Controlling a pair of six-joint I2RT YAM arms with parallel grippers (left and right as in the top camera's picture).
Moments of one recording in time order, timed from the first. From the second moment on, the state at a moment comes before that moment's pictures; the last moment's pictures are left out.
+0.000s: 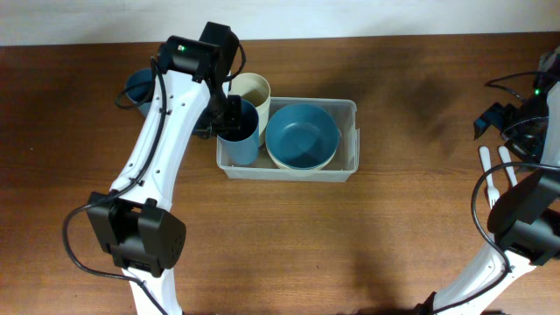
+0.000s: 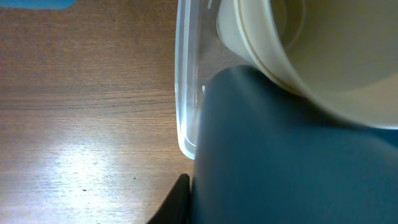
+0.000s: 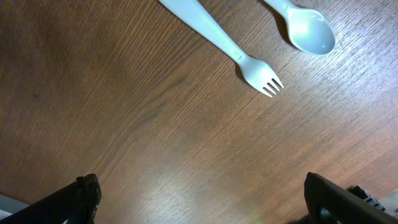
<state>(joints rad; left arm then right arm) -0.30 2.05 2.13 -1.56 -0.03 -0.29 -0.48 2.11 2.03 -1.55 0.02 0.45</state>
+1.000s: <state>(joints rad) -0.30 2.05 2.18 -1.64 -0.10 -0.30 -0.48 2.11 2.03 -1.55 0.02 0.45</state>
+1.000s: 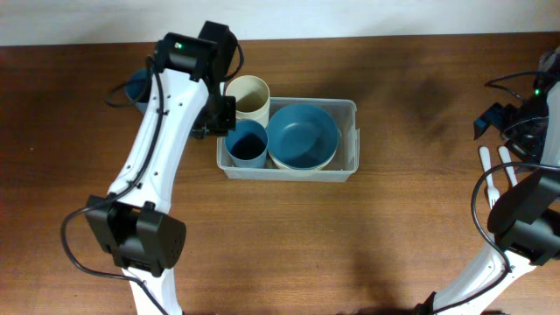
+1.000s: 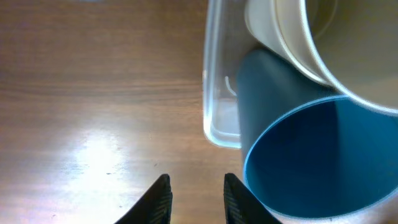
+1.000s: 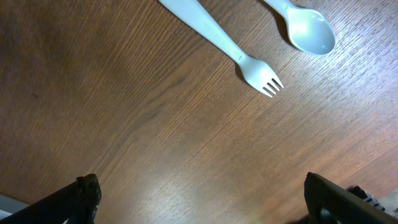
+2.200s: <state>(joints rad) 0.18 2.14 2.37 -1.51 0.02 -0.38 -0.48 2.11 2.03 -1.55 0.02 0.45</state>
